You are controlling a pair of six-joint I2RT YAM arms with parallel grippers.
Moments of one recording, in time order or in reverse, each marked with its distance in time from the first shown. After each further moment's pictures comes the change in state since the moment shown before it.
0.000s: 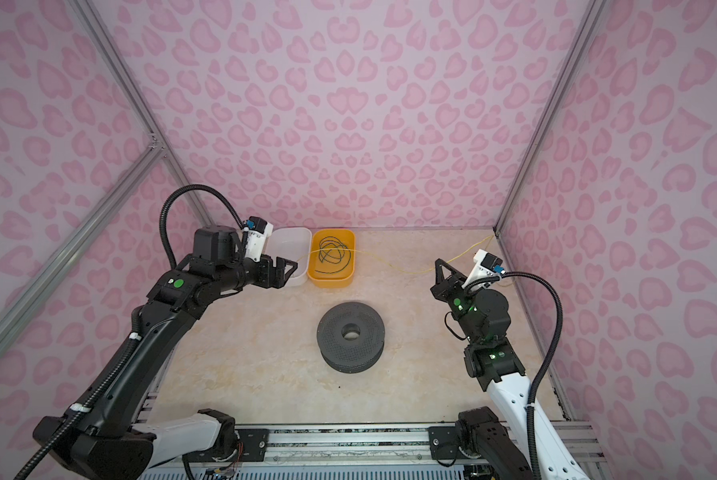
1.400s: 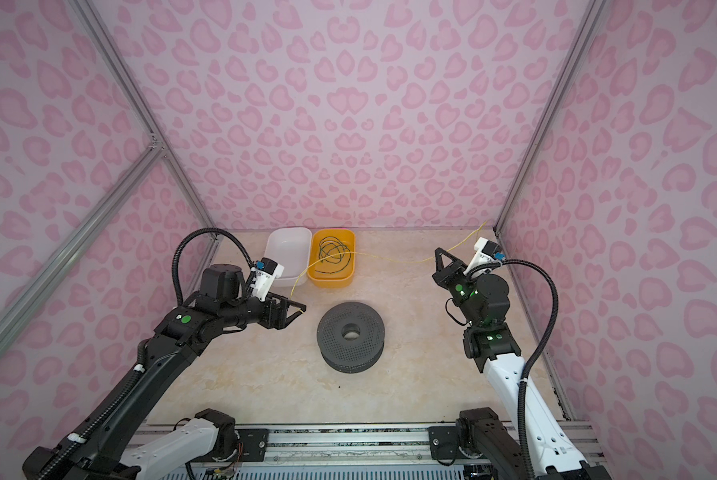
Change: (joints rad) left arm -0.027 -0.209 -0.384 0.117 0.263 -0.041; right arm -0.051 0.166 0.062 0.107 -0.090 0.078
